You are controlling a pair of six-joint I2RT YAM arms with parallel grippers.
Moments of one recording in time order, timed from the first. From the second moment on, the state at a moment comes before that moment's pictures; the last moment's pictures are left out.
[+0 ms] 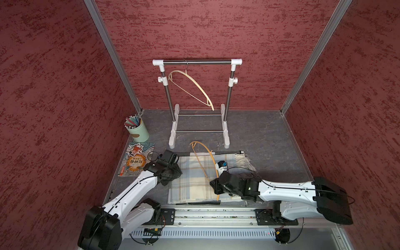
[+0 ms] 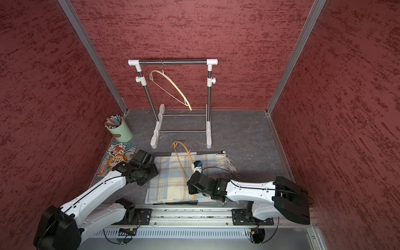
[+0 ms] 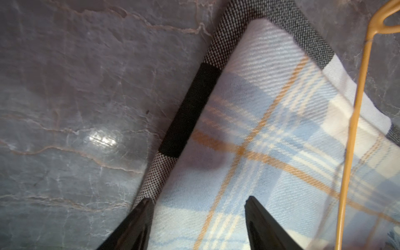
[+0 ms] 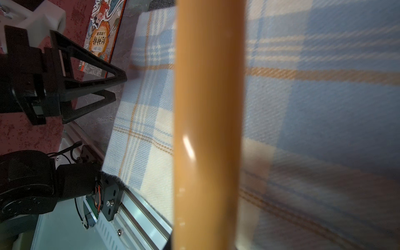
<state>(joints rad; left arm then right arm) -0.39 1.02 0.57 -0.79 0.00 -0.97 1.23 1.31 0.60 -0.06 0.11 1.00</state>
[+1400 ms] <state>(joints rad) -0.65 1.52 0.66 0.11 0.41 -0.99 1.25 1.17 0.53 -0.14 0.01 1.00</state>
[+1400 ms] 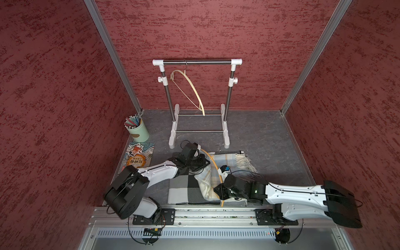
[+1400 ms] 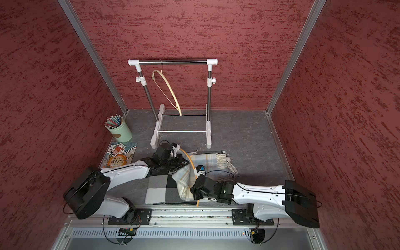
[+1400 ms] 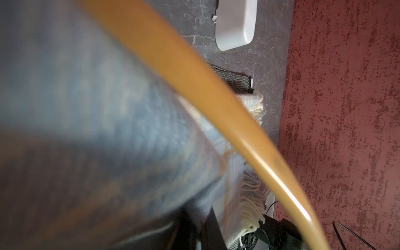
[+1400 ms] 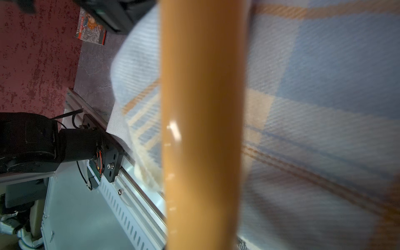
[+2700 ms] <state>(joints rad) -0.73 1.36 0.74 -0.33 0.47 -0.86 1.25 1.20 0.54 -0.18 0.03 1.01</state>
